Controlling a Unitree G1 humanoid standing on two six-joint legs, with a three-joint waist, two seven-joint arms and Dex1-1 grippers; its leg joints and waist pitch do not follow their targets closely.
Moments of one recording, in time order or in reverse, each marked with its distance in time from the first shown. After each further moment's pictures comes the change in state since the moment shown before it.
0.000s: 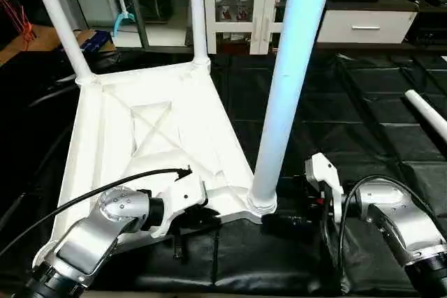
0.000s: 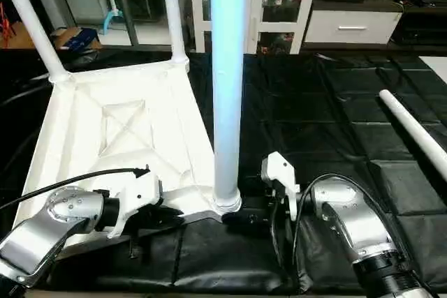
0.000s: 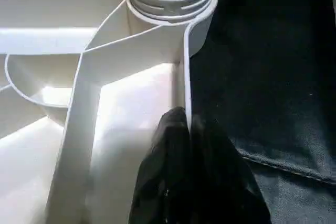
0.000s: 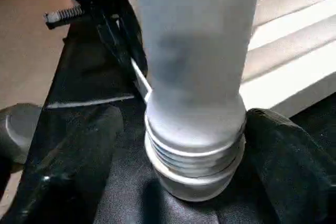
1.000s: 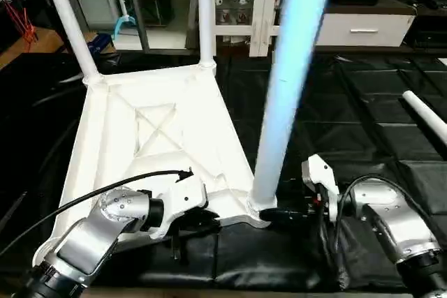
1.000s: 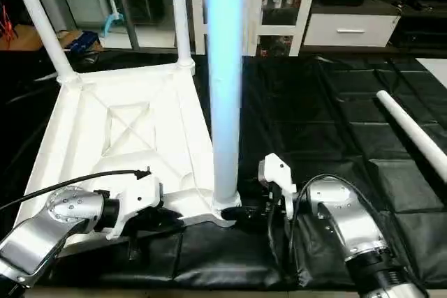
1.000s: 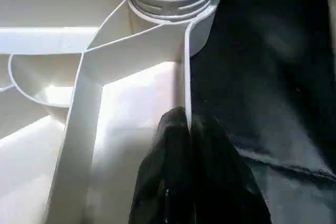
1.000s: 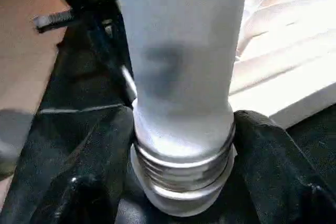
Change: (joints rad) left arm -0.009 -0.027 0.004 0.019 0.024 0.007 0.015; right arm -0.021 0.074 -0.013 0.111 -0.024 -0.093 -0.046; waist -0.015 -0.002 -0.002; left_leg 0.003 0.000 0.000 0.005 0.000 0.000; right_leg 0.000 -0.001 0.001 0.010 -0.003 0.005
